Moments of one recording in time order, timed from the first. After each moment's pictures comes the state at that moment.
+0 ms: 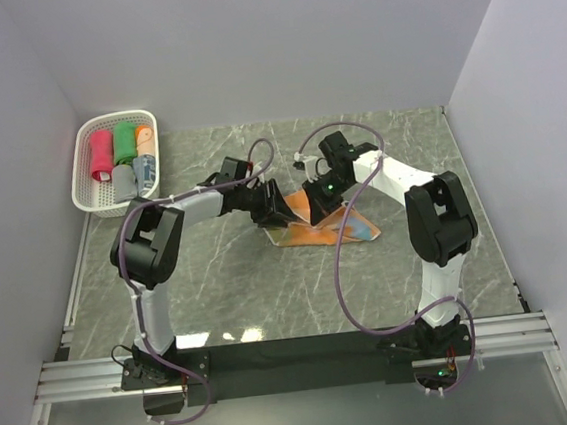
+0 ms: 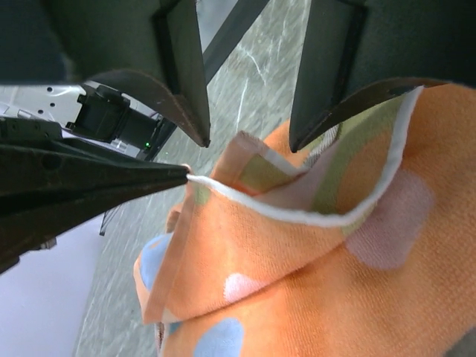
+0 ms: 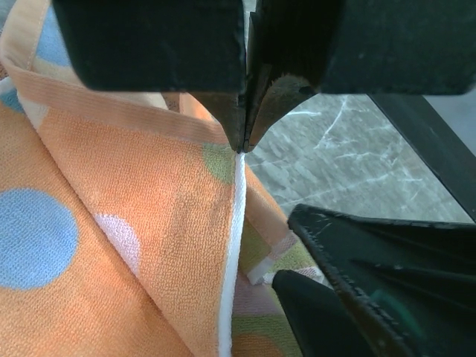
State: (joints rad) left arm -0.46 2.00 1.26 -0.13 0.73 -0.70; right arm 0.40 1.91 1.43 -0.76 -0.55 -0.17
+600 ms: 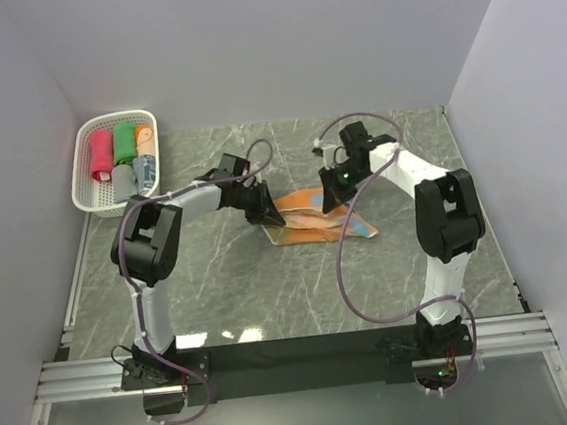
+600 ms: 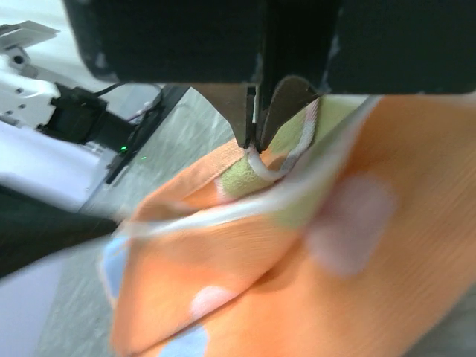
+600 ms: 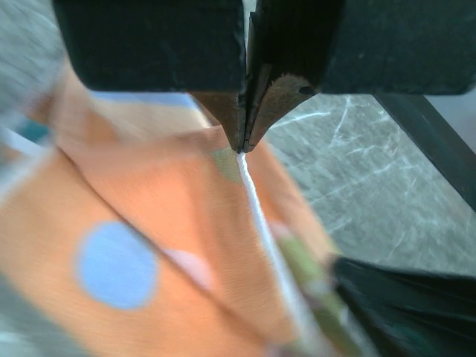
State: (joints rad) left arm -0.45 2.04 1.33 -0.25 0.71 -0.61; right arm 0.30 1.91 1.44 -0.77 -0.57 -0.15
